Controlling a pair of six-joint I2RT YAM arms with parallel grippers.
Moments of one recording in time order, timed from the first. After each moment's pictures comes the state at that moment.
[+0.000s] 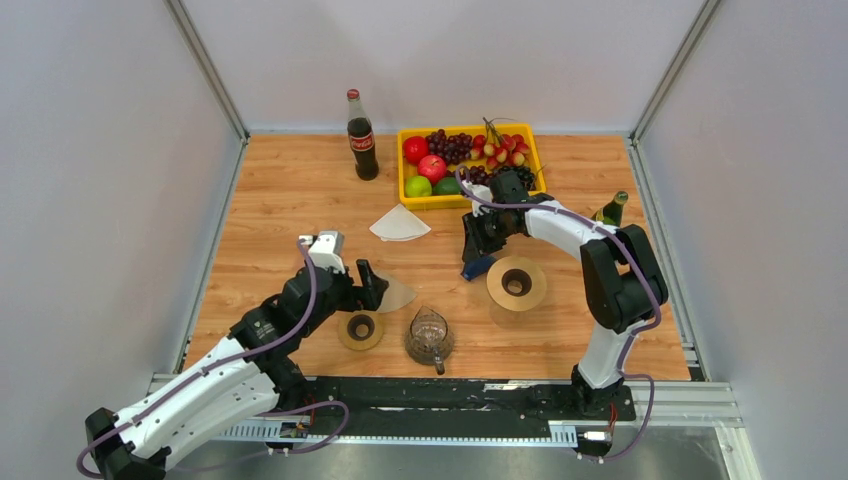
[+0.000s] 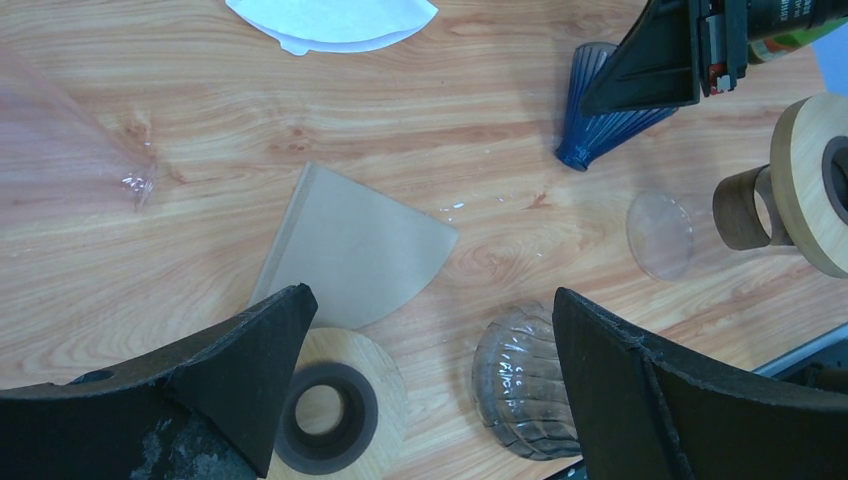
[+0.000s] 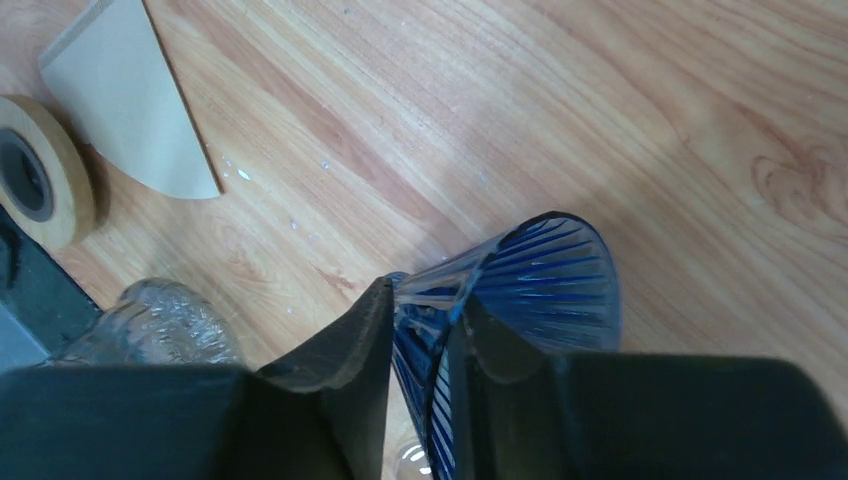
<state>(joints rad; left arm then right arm) -0.80 0.60 0.52 -0.37 -0.28 -0.58 0.42 1.81 1.21 -0.47 -0.48 0.01</state>
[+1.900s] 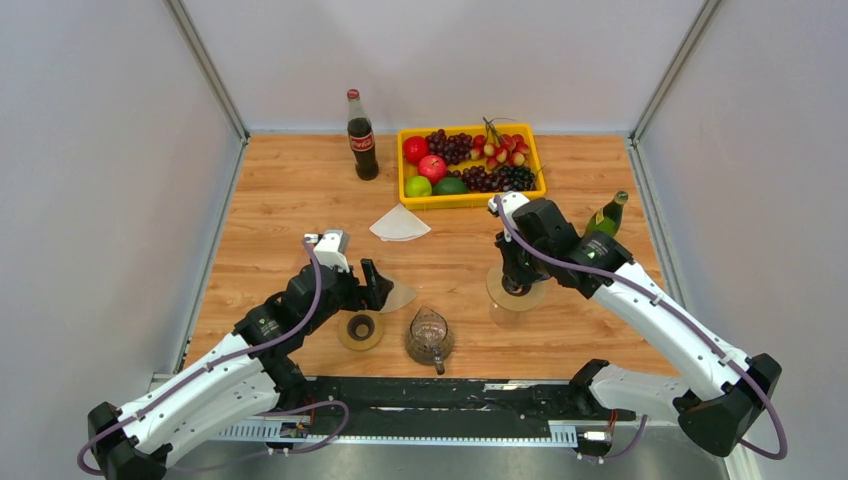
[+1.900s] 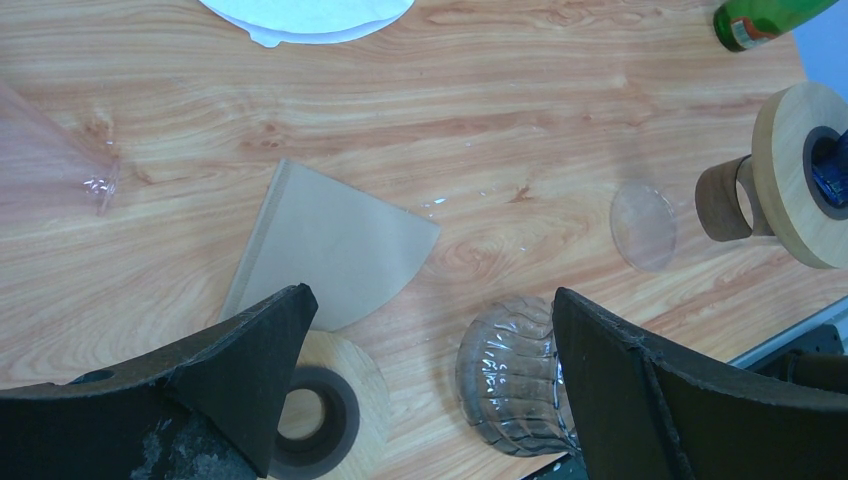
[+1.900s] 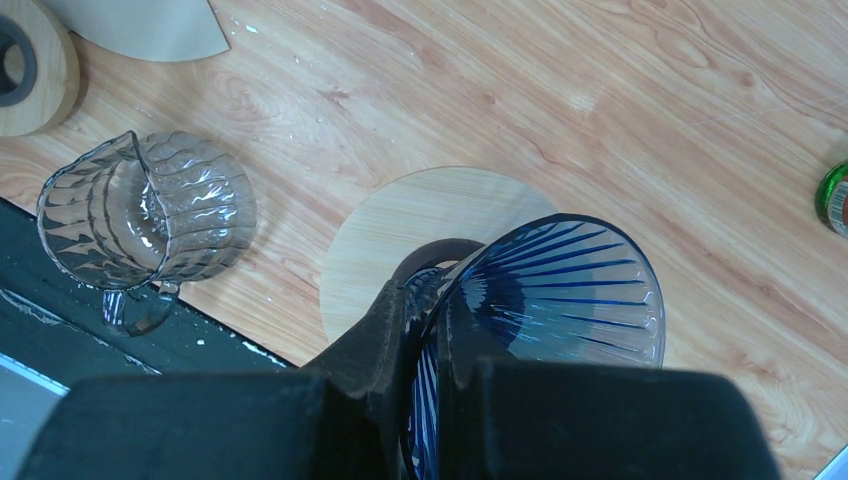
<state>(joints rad) -0.80 0.64 0.52 -0.34 -0.24 -0.59 0.70 1.11 1.15 -0.92 0.08 0.12</state>
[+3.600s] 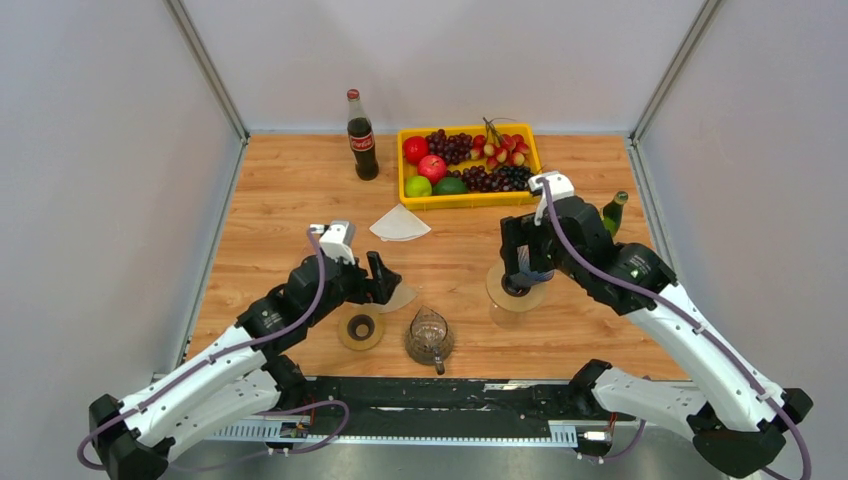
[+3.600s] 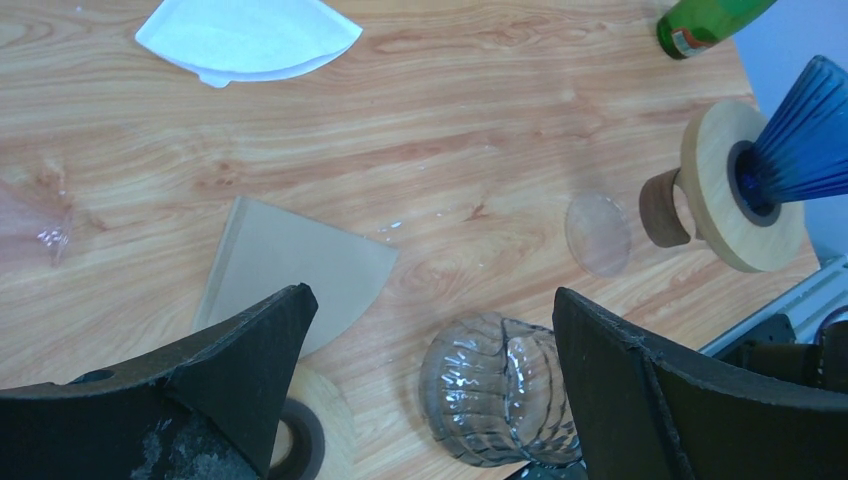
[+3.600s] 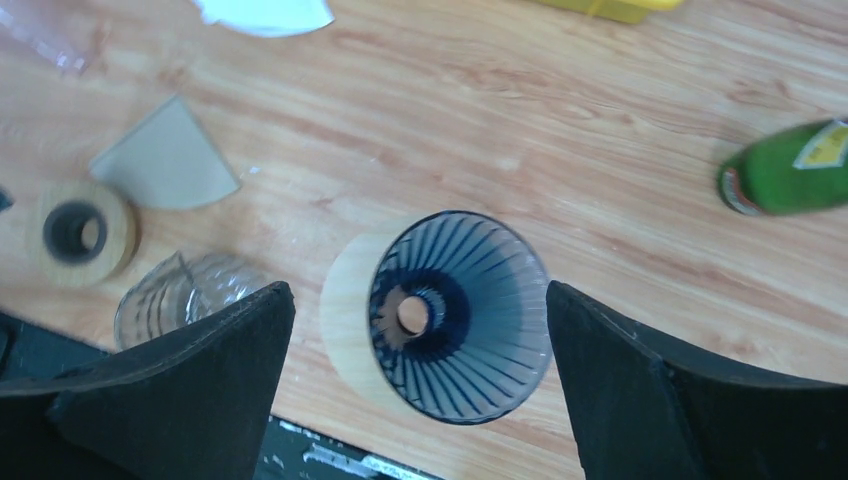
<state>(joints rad) -0.80 0.68 0.56 -0.29 -0.20 -0.57 0.72 0.98 1.23 -0.91 0.26 0.27</state>
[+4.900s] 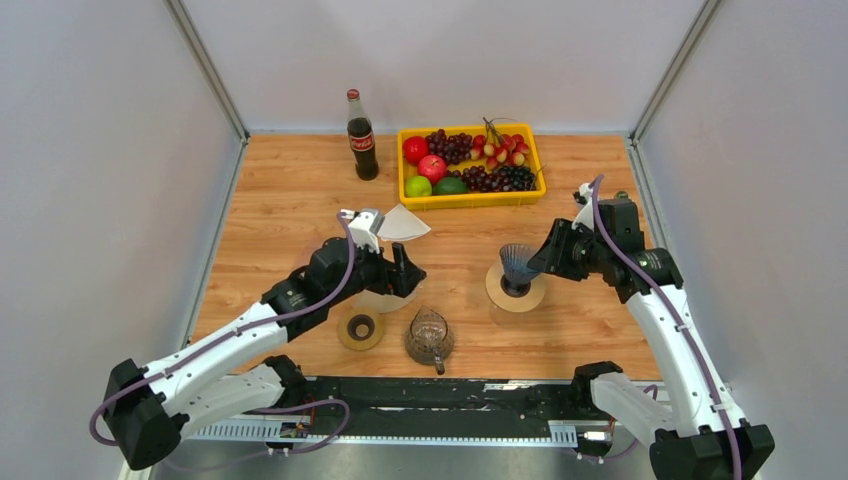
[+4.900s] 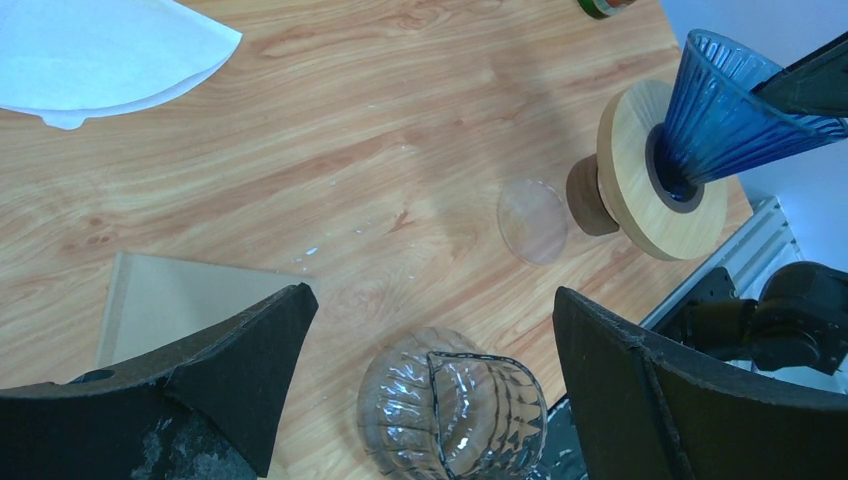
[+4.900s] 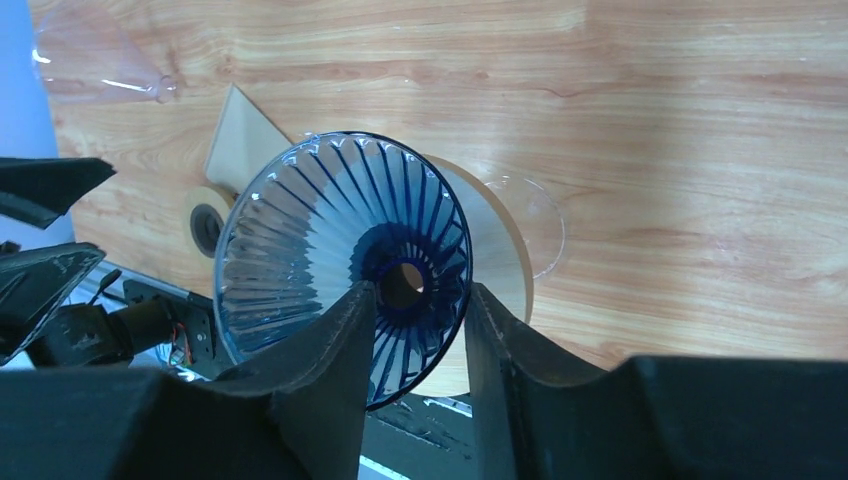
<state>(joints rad) -0.80 0.91 0.65 -0.13 -0.02 -0.54 0.18 0.94 1.00 -0.88 -0.31 0.42</state>
